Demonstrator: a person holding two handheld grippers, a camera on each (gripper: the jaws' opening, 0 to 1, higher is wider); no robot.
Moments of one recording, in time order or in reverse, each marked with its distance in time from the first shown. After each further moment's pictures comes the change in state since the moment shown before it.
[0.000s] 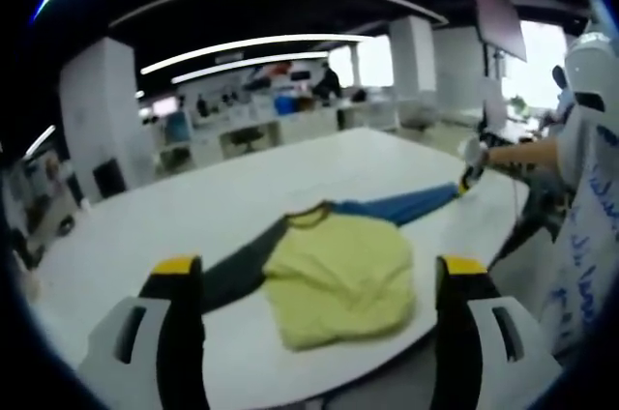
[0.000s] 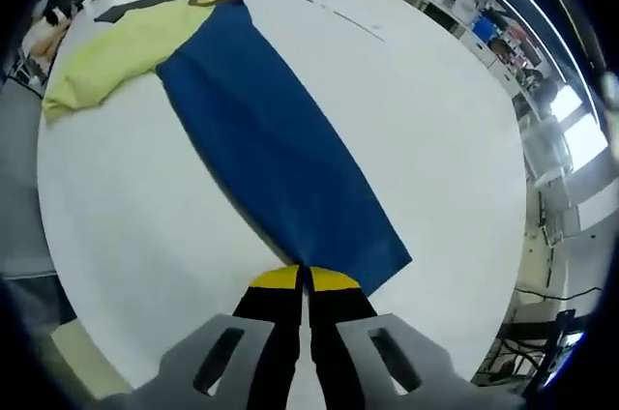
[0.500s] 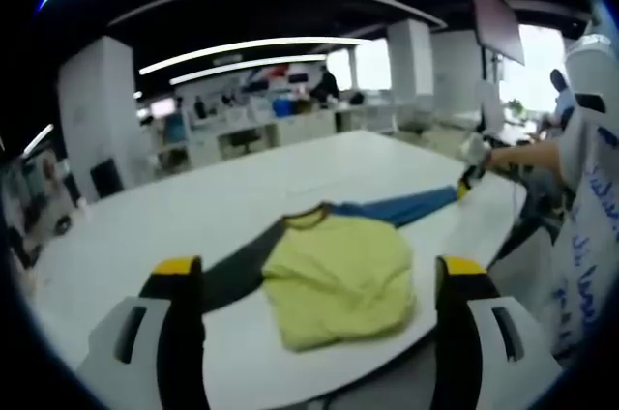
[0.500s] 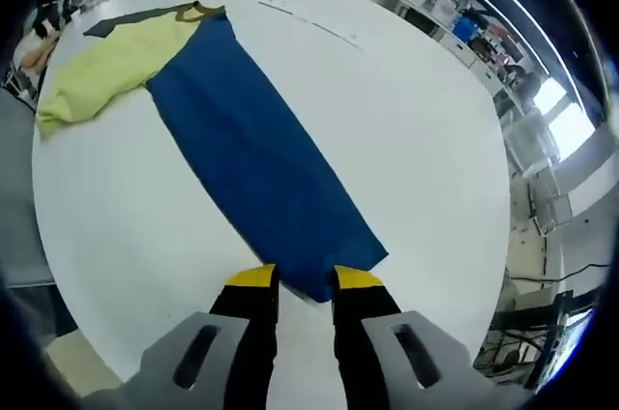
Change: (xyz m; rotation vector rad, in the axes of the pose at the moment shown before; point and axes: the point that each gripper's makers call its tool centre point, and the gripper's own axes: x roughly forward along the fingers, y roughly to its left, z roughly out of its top) left arm -0.001 0.006 -0.004 -0.007 -0.009 -0.013; right arm -0.021 -0.014 0.004 0.060 -0.075 -0.095
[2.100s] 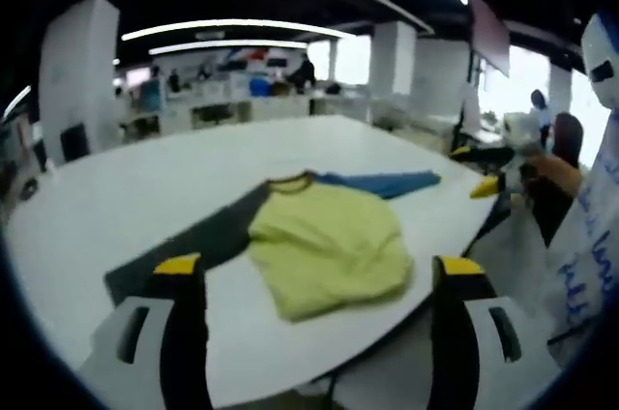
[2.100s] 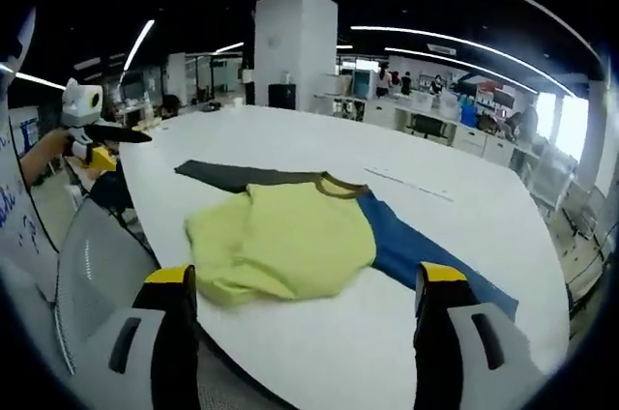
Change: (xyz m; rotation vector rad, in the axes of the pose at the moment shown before) left arm 0.009 0.040 -0.082 -0.121 0.070 -0.193; right arm -0.144 0.286 0.161 0.152 -0.594 0.151
